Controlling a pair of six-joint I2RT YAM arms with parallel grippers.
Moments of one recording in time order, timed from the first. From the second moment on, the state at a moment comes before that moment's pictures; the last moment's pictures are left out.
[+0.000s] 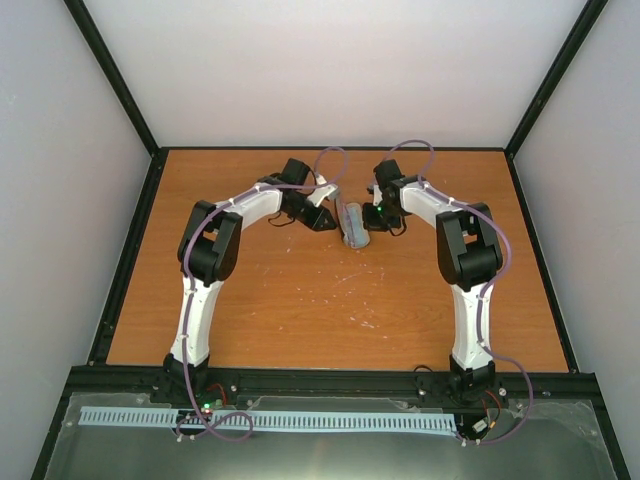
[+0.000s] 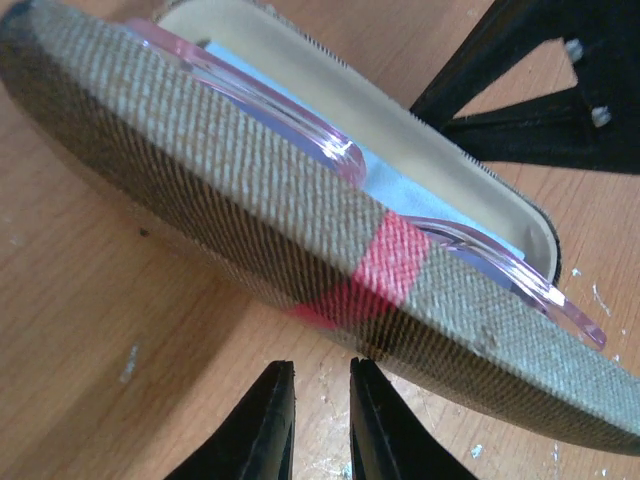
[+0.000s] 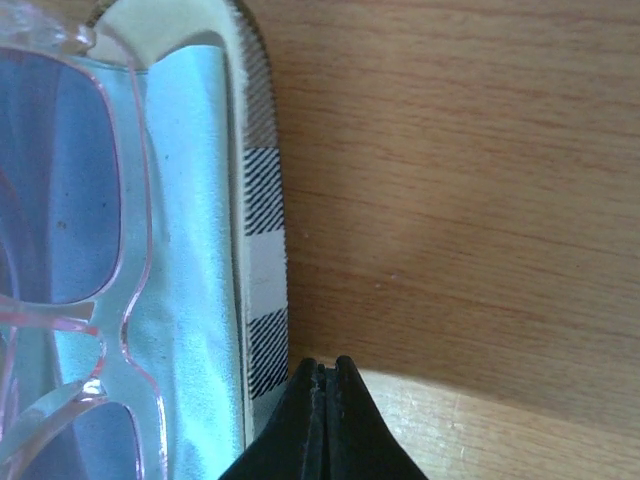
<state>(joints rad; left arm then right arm) -0.44 2.27 1.72 -0.56 0.64 0.19 0.33 2.16 1.60 -0.70 -0.25 0.26</state>
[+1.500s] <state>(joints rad) -0.45 2.28 1.78 -0.63 0.62 0.22 0.35 2.10 1.51 -0.63 -0.23 0.29</state>
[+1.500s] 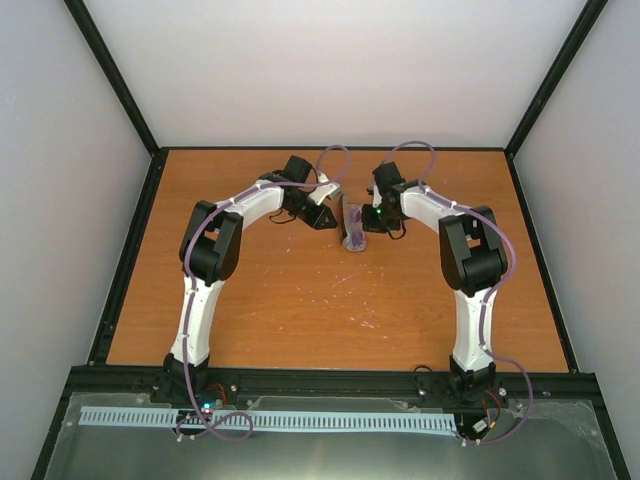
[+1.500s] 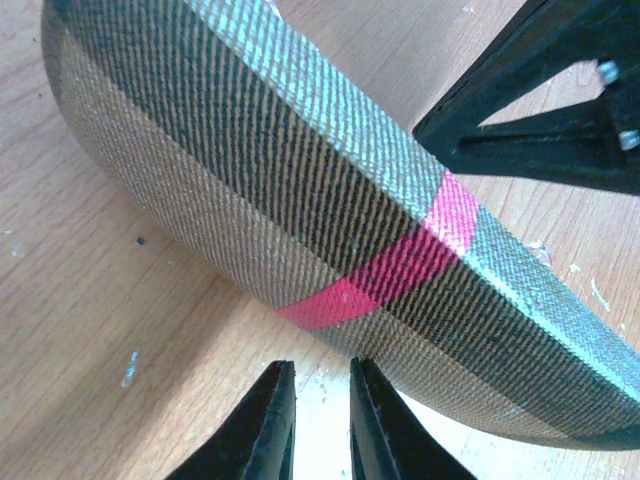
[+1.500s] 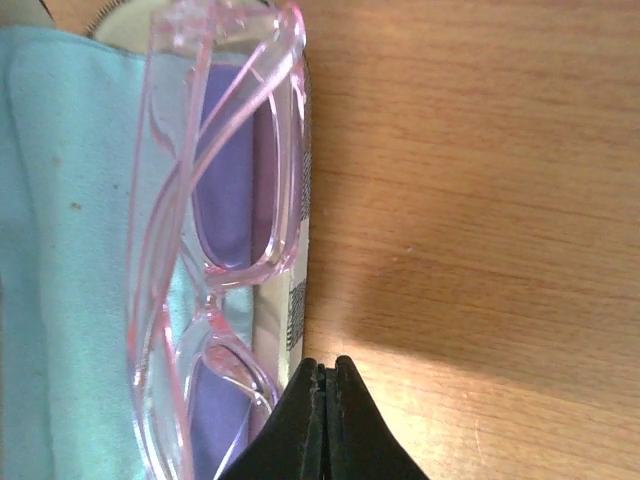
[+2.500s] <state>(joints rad) -0.45 2.28 1.78 -0.62 0.63 0.22 0.38 2.11 1.58 -0.63 -0.30 0.30</state>
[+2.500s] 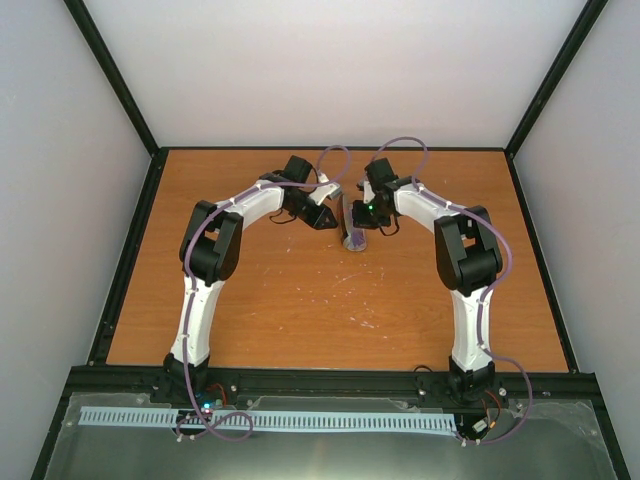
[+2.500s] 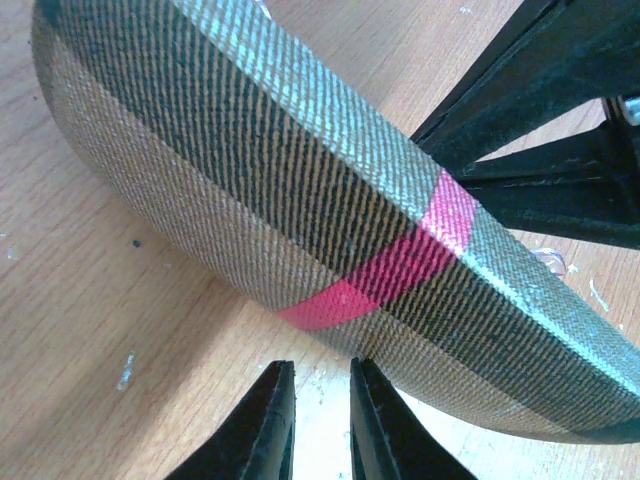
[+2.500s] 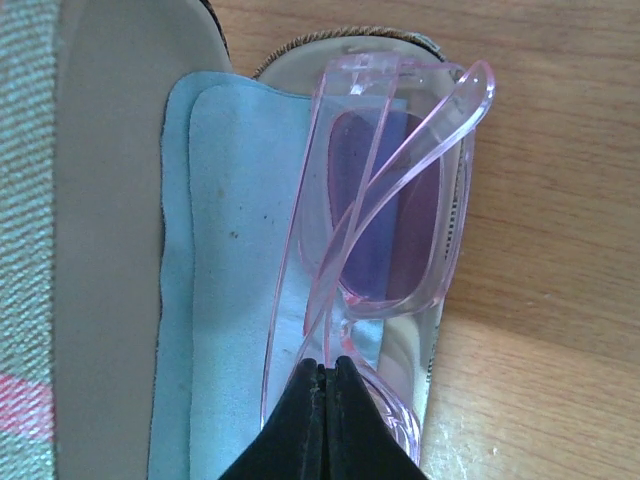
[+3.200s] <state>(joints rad) -0.45 2.28 1.78 -0.62 0.62 0.22 0.40 2.13 1.58 -0.60 -0.32 0.30</state>
